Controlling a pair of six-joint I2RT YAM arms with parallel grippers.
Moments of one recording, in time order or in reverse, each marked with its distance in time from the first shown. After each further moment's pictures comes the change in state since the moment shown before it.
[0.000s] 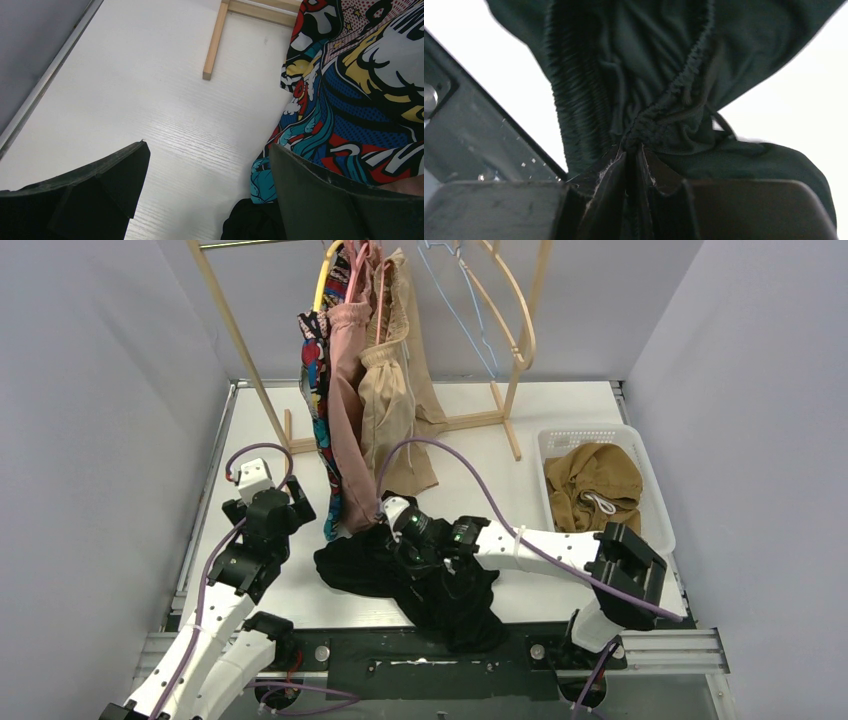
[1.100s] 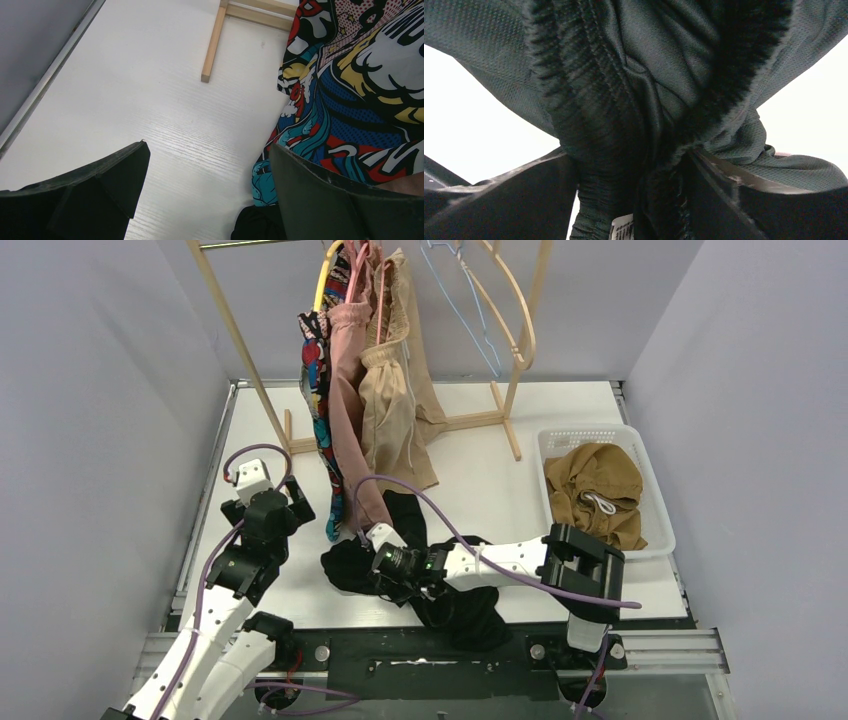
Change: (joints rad) left arm 0.000 -0.019 0.000 -0.001 0.002 0.000; right arm 0.165 0.181 -0.009 0.050 0.275 -0.002
